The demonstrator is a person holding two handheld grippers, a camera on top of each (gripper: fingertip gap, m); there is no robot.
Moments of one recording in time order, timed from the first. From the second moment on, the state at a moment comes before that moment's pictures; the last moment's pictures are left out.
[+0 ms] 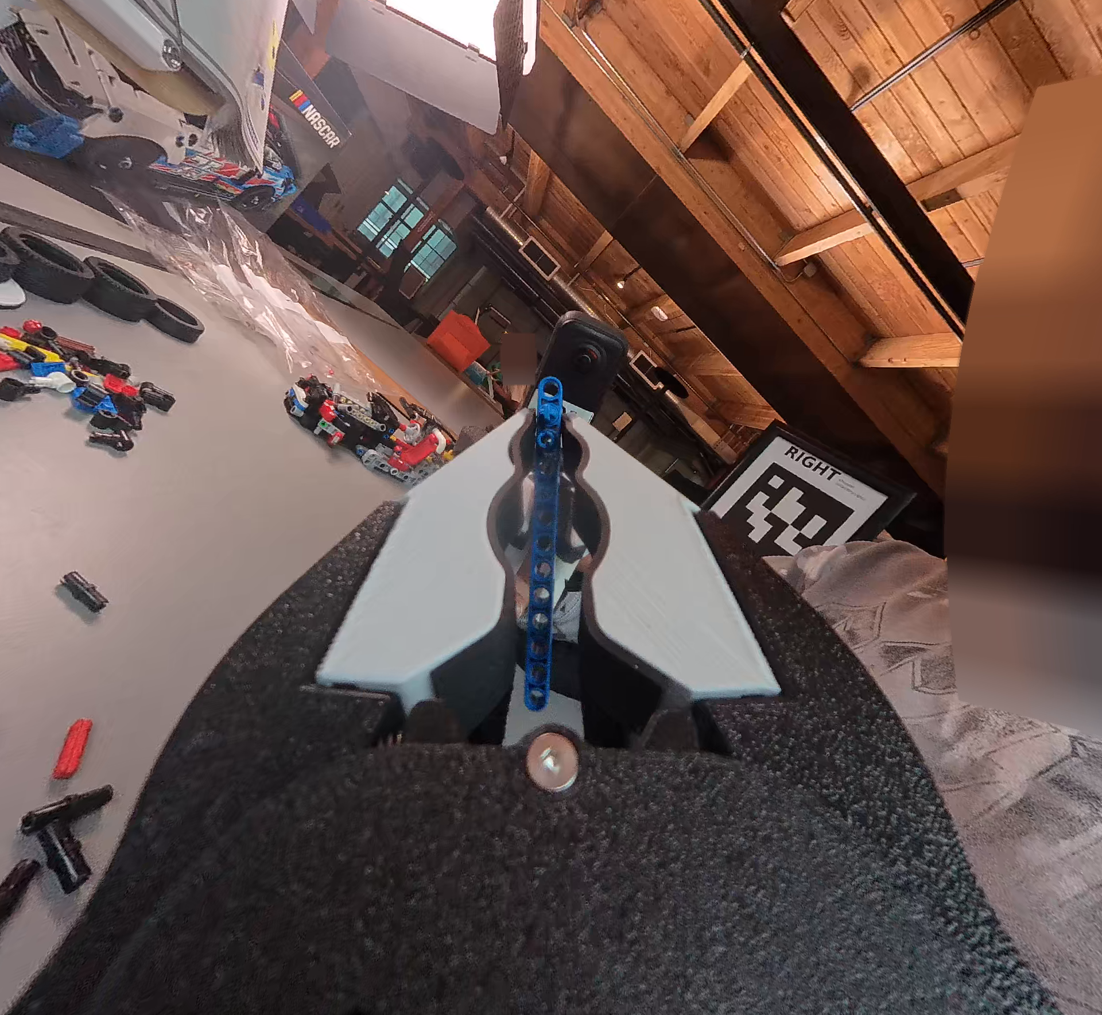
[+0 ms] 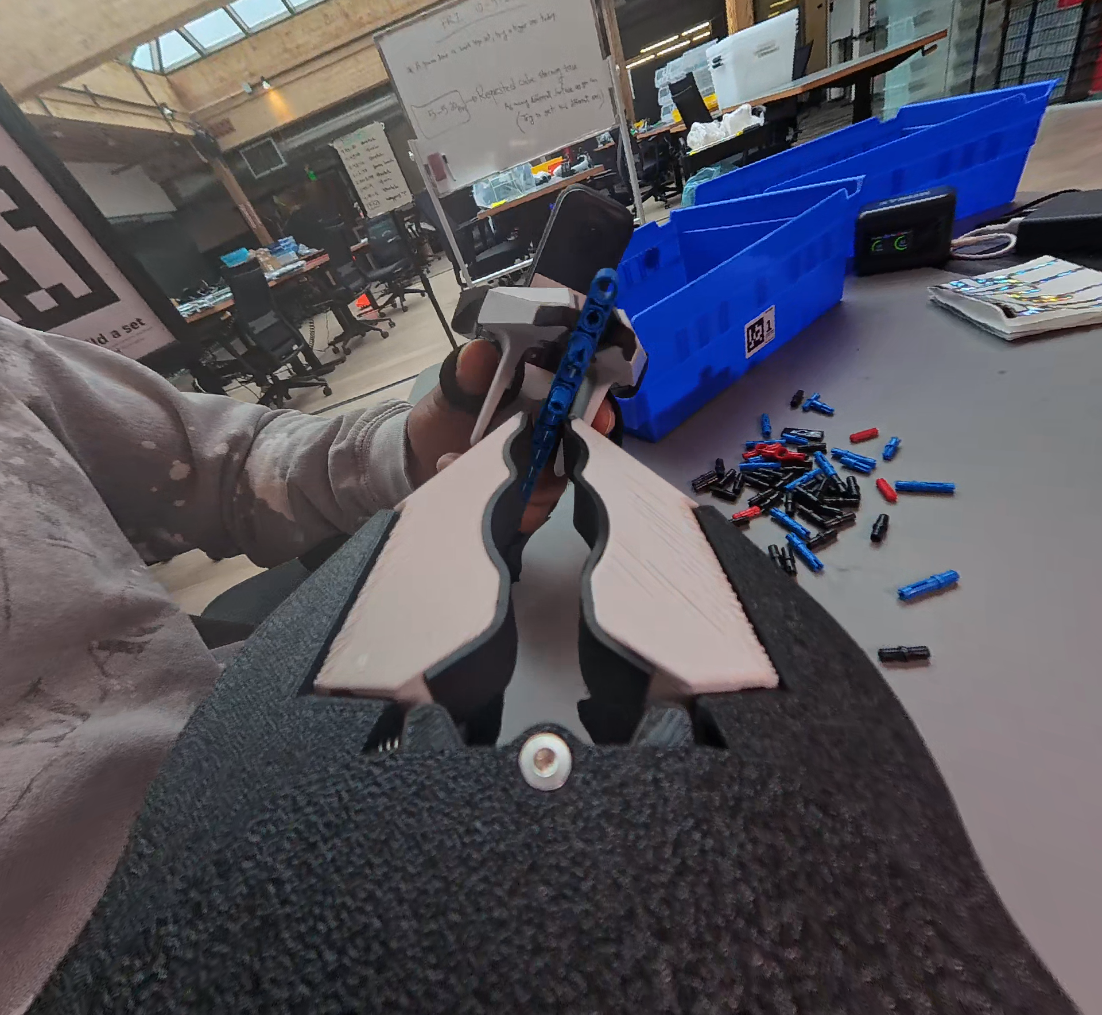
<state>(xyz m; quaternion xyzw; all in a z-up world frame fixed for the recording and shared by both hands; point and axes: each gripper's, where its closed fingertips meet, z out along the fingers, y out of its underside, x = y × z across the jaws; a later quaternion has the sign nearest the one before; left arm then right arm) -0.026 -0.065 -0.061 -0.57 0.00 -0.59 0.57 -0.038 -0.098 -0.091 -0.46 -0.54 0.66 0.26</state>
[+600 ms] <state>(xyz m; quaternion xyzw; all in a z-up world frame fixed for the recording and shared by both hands) -0.037 -0.047 -0.092 -0.70 0.00 -0.39 0.60 -0.042 -0.028 -0.113 -0.37 -0.65 0.11 0.65</state>
